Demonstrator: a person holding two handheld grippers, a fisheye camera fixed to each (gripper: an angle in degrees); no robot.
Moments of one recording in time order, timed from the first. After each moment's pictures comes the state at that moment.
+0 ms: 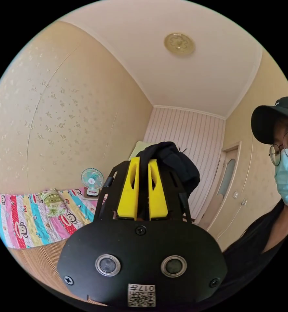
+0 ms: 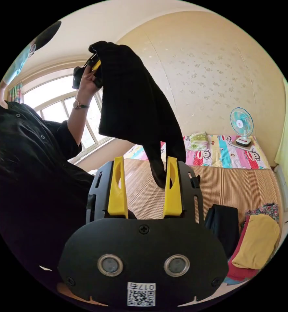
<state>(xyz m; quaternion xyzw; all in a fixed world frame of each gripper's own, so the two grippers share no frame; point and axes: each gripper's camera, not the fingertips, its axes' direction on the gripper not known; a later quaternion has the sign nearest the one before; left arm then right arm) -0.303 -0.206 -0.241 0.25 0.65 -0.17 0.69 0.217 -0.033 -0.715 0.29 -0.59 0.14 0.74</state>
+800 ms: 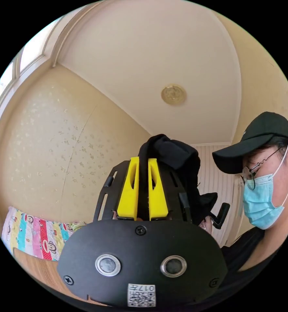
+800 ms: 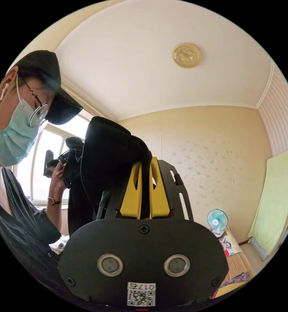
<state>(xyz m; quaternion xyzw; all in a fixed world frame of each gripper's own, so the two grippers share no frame) -0.657 -0.276 -0.325 0.37 0.52 -0.29 0.72 0.371 -0.198 -0.909 0.55 -0.37 0.25 0.71</state>
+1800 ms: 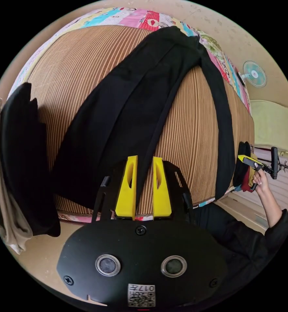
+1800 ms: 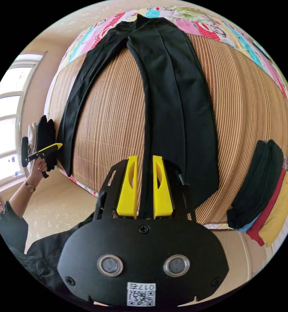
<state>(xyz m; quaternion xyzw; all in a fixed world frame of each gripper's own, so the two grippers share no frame) -0.506 -0.052 0.280 -0.52 0.40 -0.17 0.73 -0.099 -0.284 -0.129 -0.28 -0.52 0.00 0.81</state>
